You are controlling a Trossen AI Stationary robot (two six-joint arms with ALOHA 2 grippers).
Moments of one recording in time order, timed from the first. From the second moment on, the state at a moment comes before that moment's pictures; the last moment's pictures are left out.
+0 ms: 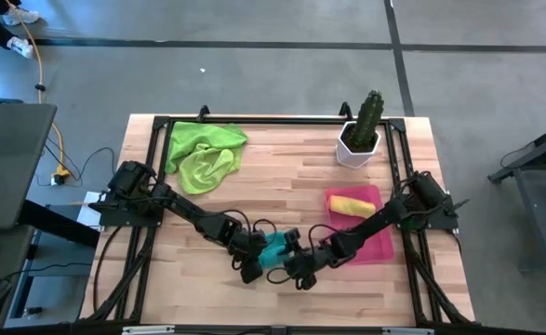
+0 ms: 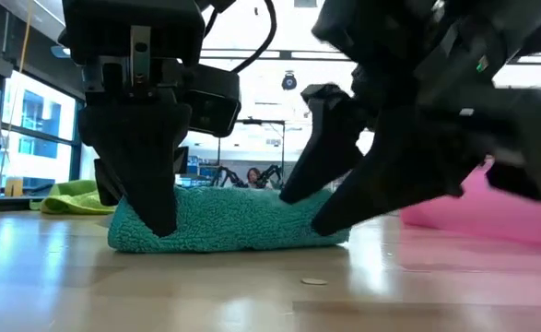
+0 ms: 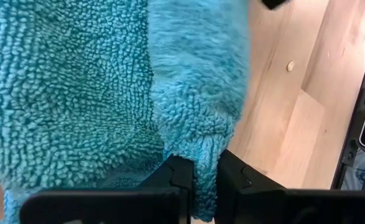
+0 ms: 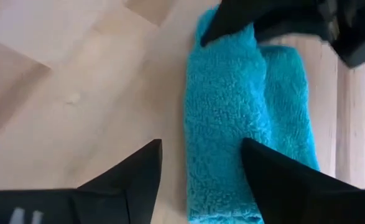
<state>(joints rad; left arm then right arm) -0.25 1.91 0.99 -0.15 0.16 -0.86 0.48 1.96 1.05 0.09 0.32 -0.16</state>
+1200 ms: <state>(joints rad) -0.13 1.76 0.99 -0.40 0.22 -0.49 0.28 2.00 1.06 0.00 -0.12 0.20</state>
